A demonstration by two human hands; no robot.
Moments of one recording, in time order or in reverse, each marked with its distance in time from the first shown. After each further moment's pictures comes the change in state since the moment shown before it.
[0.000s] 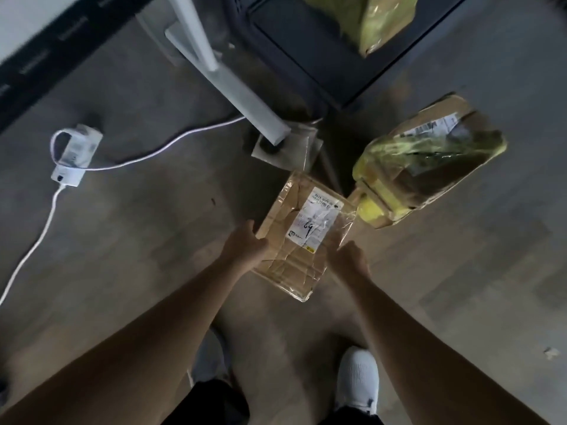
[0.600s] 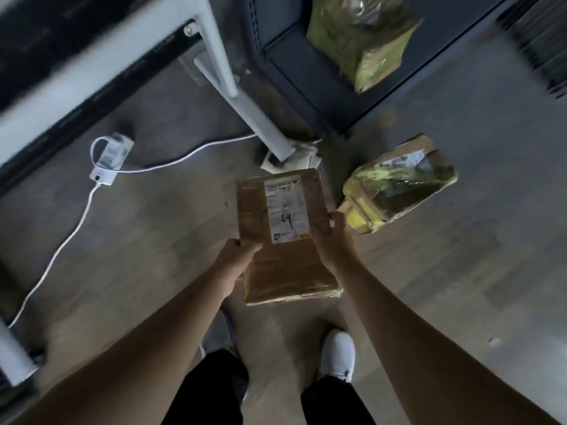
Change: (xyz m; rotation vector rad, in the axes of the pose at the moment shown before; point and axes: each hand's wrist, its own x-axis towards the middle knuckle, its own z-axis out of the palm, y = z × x) left_hand -0.077 -0.002 -0.049 -0.551 -0.105 -0.285; right_hand -0.071 -0.056 -0.045 0.275 0.011 -0.259
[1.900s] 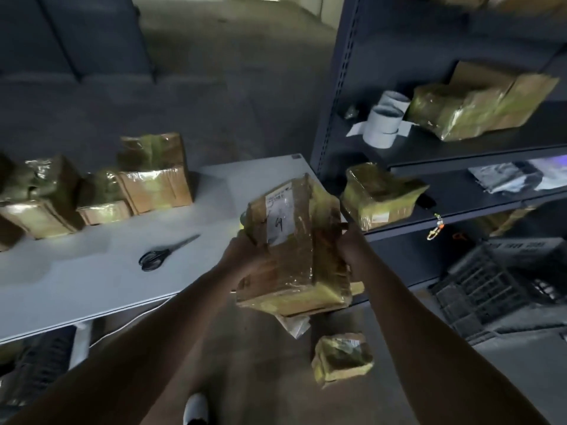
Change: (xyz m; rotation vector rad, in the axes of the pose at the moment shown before) left_hand -0.577 0.204 -0.156 0.036 0.513 0.599; right_hand -0.326 -0.436 -0.313 0.047 -0.181 -0.459
